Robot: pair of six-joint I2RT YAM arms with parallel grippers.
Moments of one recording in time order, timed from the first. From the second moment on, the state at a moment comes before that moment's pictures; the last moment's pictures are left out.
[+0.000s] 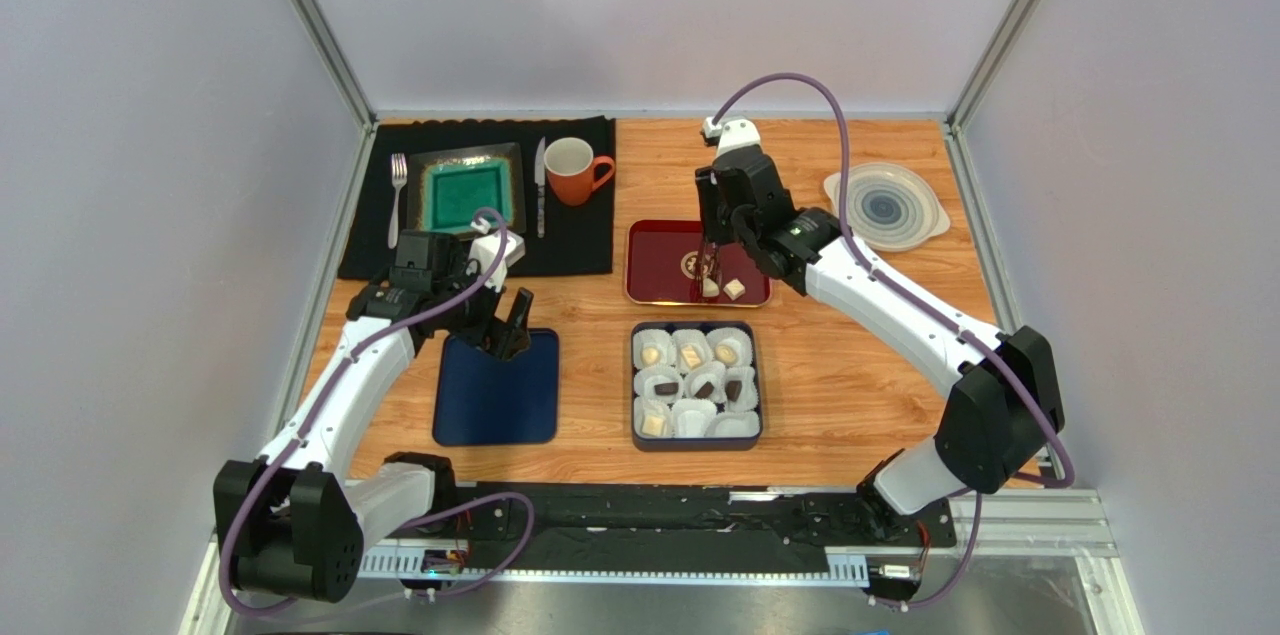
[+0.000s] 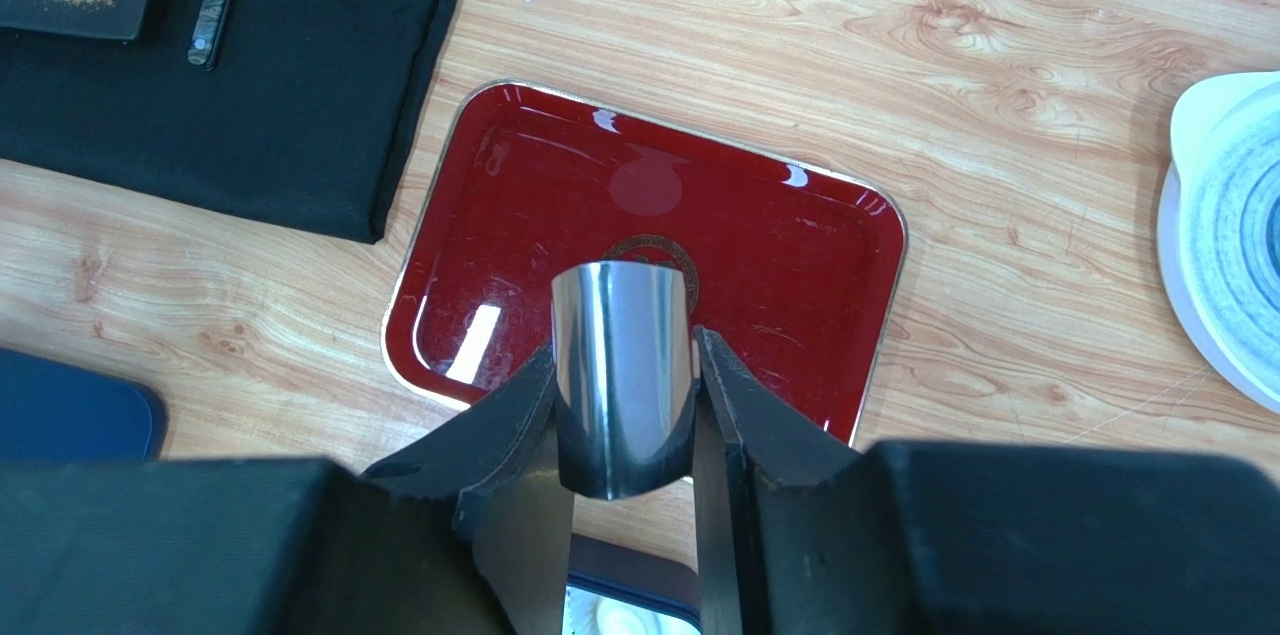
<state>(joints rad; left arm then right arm) -0.12 1.08 0.76 -0.65 0.40 0.32 0.64 1.51 1.28 -0.35 0.29 0.23</state>
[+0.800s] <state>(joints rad) -0.12 1.08 0.76 -0.65 0.39 0.32 0.73 1.23 1.36 -0.49 0.20 0.18</state>
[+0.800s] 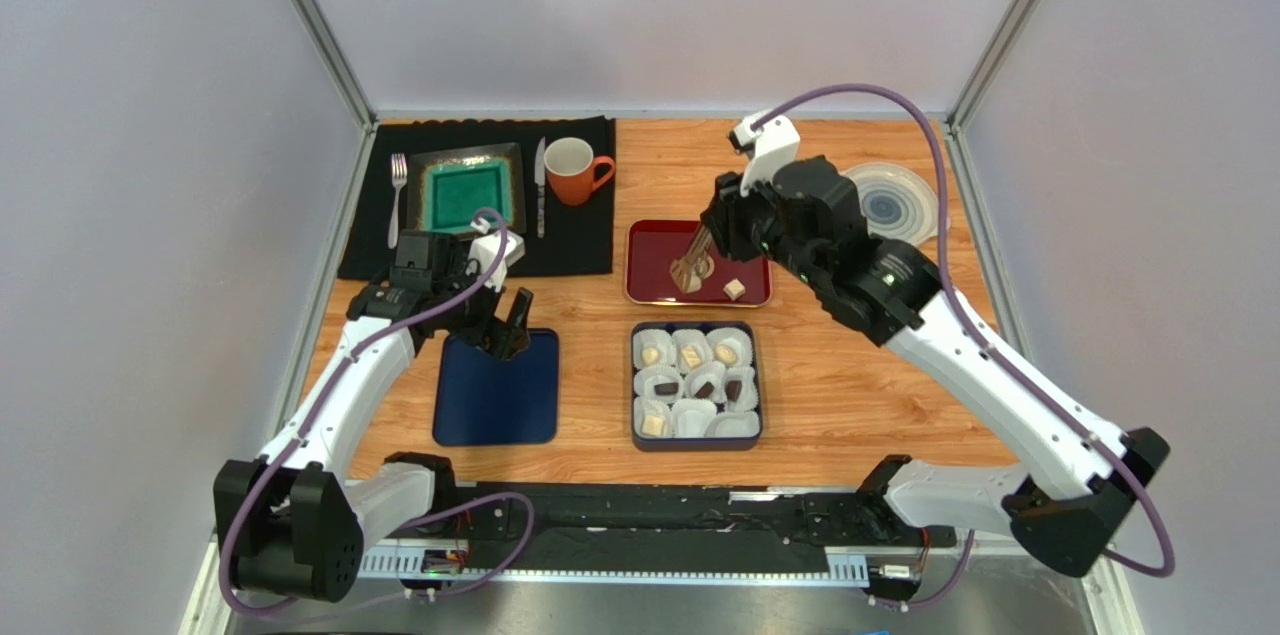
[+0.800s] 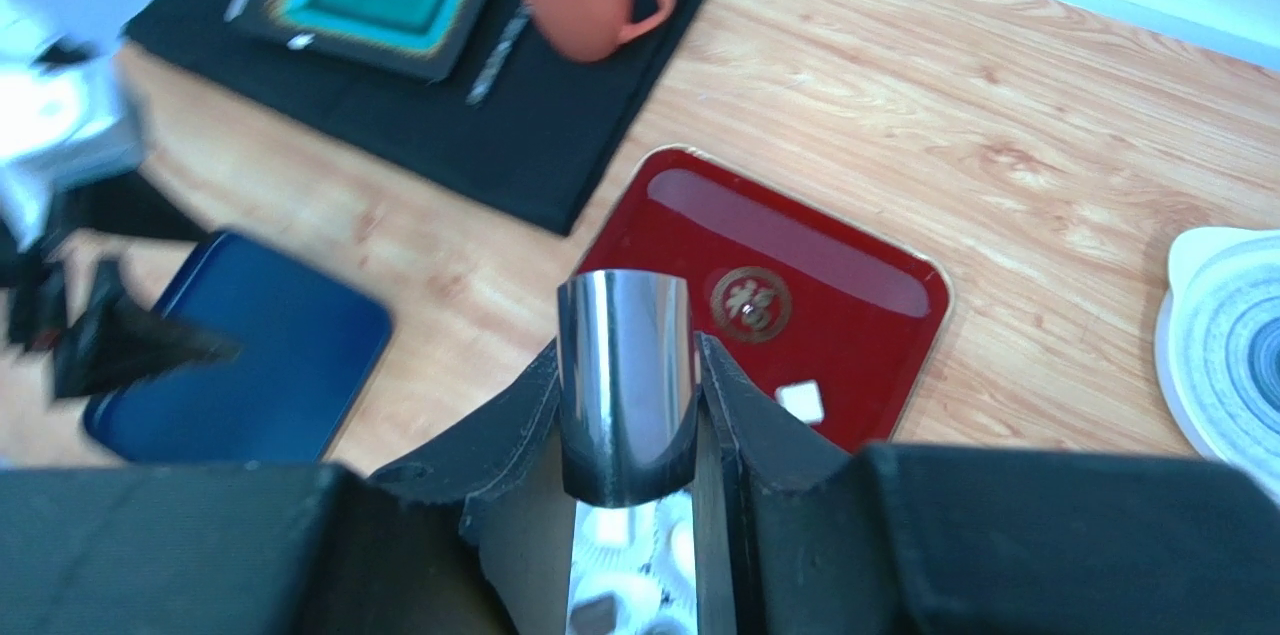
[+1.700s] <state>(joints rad) -0.12 1.09 0.78 -0.66 0.39 0.32 1.14 1.02 1.18 -0.76 0.27 0.32</state>
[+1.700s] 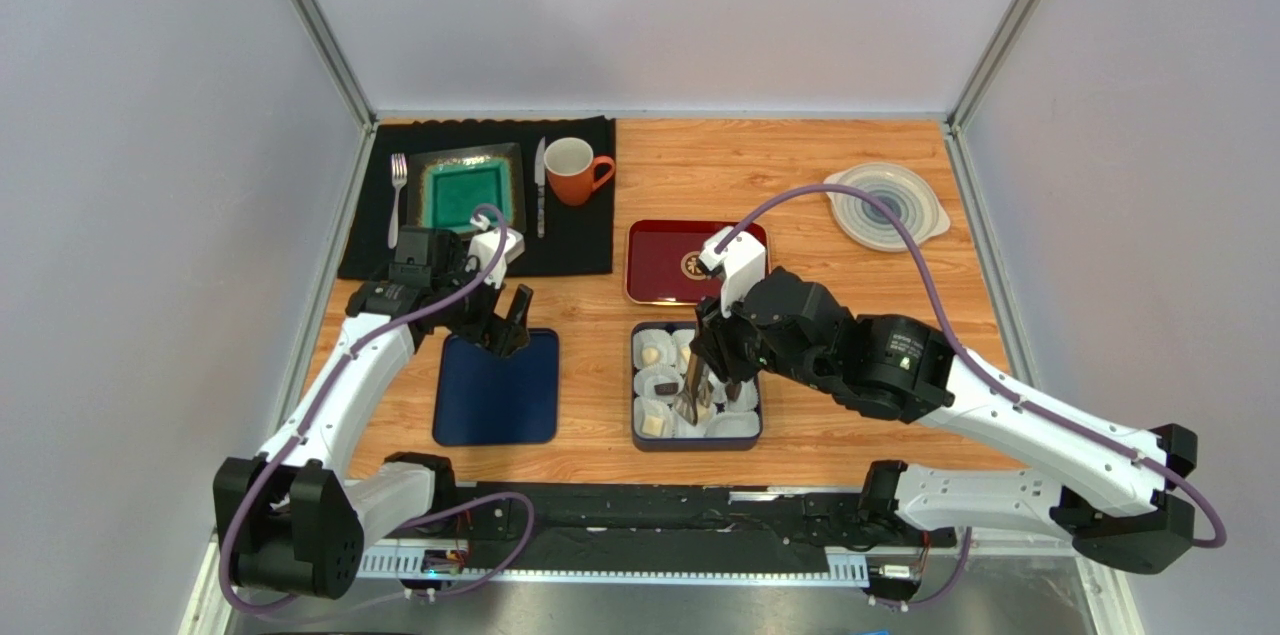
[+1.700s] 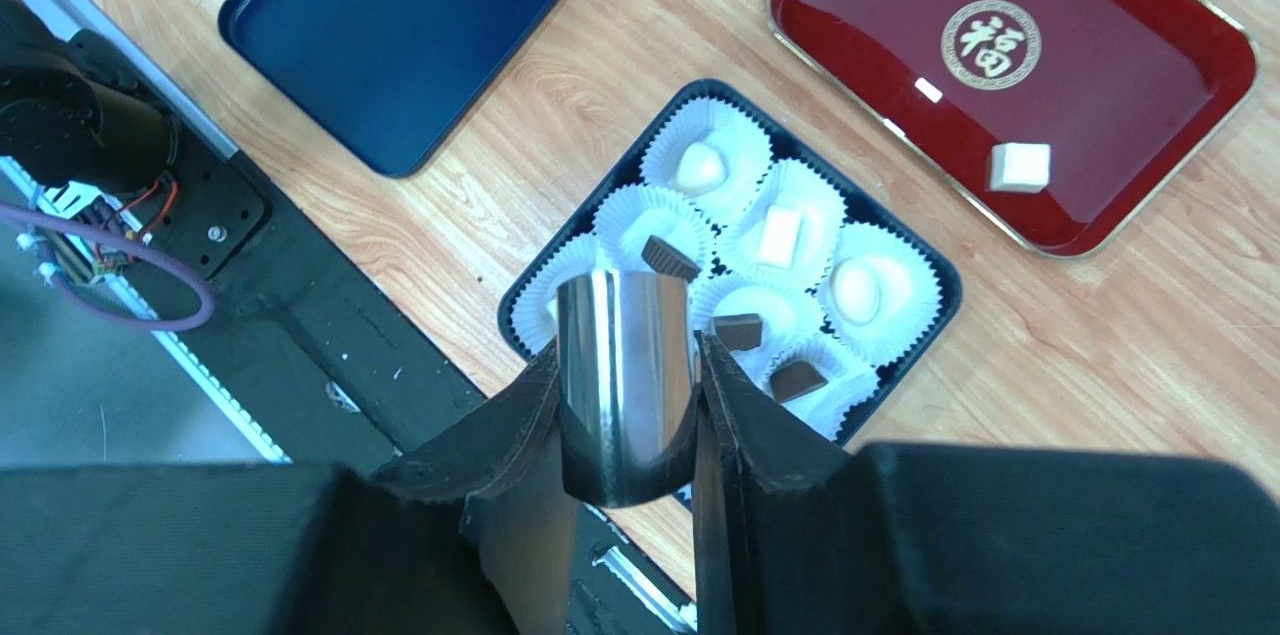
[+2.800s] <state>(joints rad) -0.12 1.09 0.79 -0.67 0.39 0.32 1.16 1.02 1.13 -0.74 0.32 0.36</state>
